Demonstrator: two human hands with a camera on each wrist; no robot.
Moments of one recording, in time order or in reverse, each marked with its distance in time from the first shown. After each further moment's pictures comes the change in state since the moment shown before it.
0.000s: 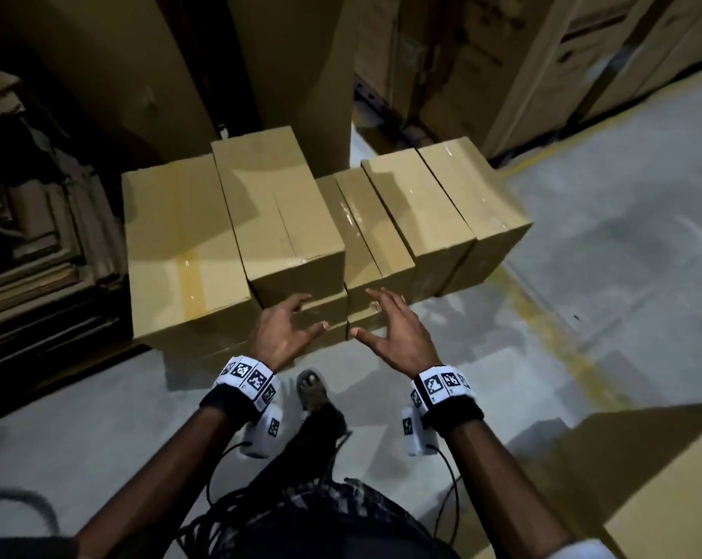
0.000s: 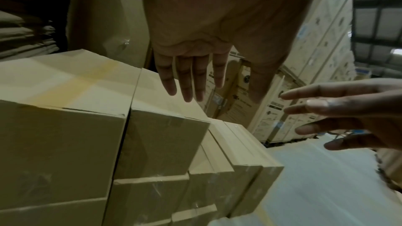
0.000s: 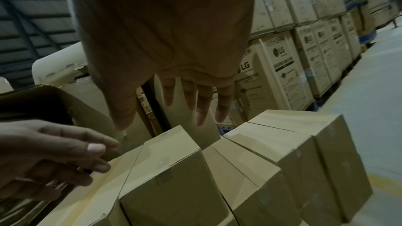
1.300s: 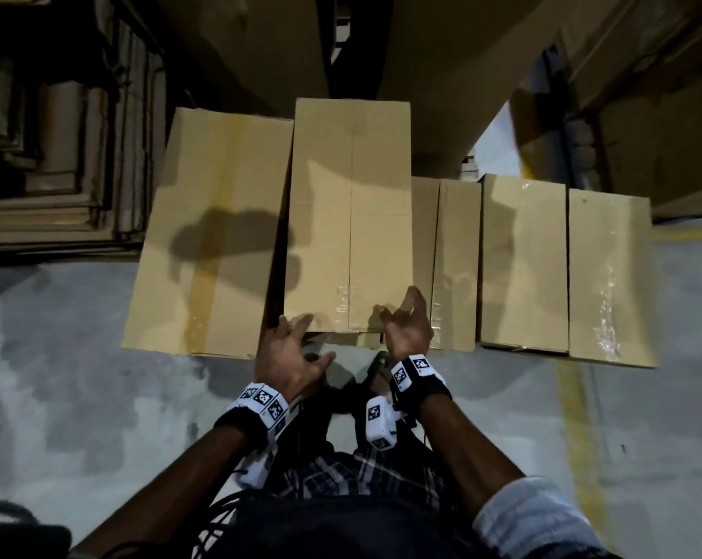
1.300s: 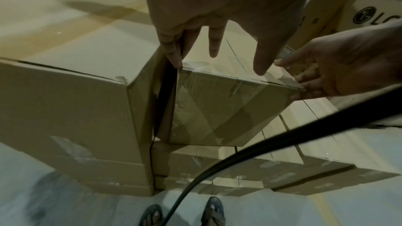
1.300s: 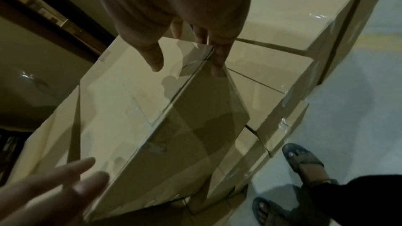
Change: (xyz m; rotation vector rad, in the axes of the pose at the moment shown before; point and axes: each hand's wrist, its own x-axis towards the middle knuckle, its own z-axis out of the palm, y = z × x) left_hand 0.200 -0.047 0.013 0.084 -0.010 -0.471; right_hand 0.359 0.006 0.069 0.407 -0.009 0.411
